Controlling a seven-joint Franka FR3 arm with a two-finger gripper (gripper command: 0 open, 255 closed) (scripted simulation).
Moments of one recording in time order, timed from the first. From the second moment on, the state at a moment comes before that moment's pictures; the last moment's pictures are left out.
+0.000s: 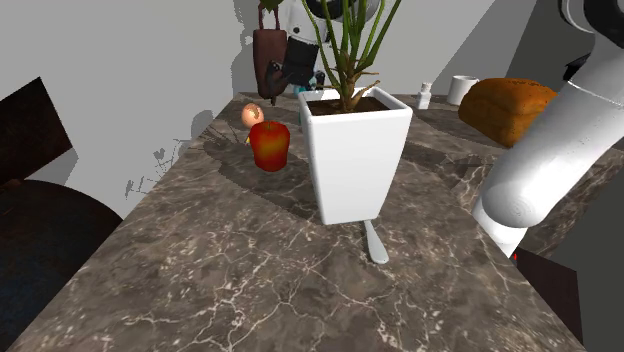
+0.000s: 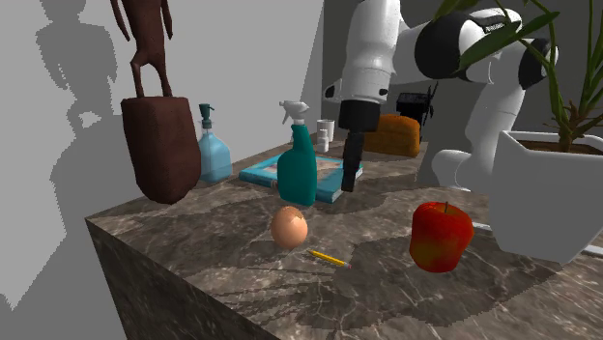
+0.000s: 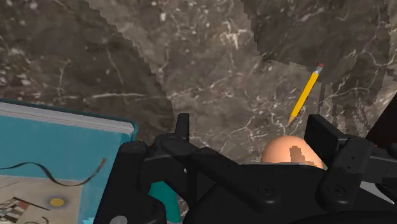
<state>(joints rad) -0.02 -0.23 0.22 -2.02 0.17 2.01 0.69</state>
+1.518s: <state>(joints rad) -0.01 0.12 0.26 -1.78 0.07 2.20 0.94</state>
